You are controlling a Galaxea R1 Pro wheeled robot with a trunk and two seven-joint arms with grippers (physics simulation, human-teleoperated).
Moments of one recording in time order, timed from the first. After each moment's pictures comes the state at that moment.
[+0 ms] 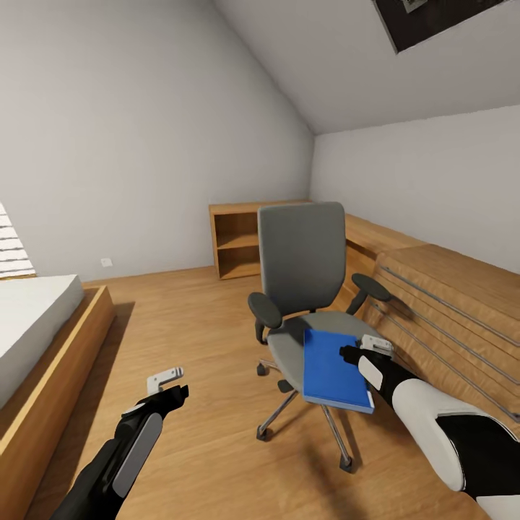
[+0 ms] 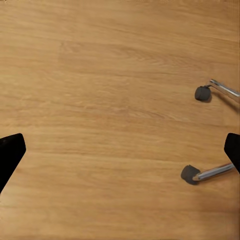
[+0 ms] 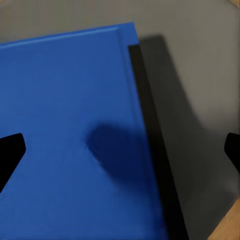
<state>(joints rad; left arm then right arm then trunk) -0.38 0.06 -0.15 -1.18 0.55 0.48 0.46 -1.01 -0.08 0.07 -0.13 -0.36 0.13 -0.17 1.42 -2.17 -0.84</state>
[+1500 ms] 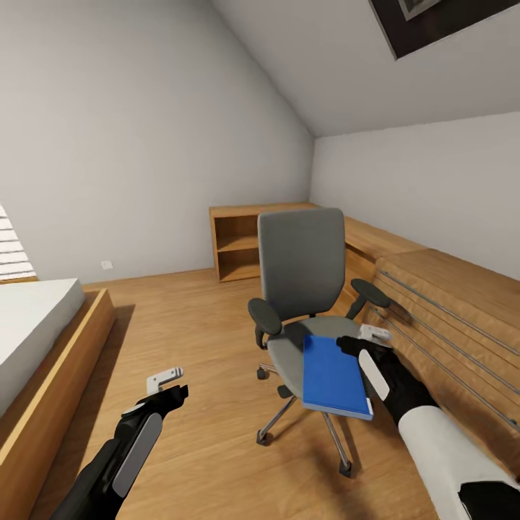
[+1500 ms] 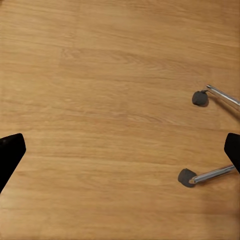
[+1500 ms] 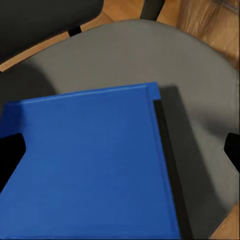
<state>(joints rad) -0.38 0.06 -0.15 -1.18 0.55 0.48 0.47 -0.79 -0.08 0.07 -0.72 -0.37 0.43 -0.26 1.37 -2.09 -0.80</state>
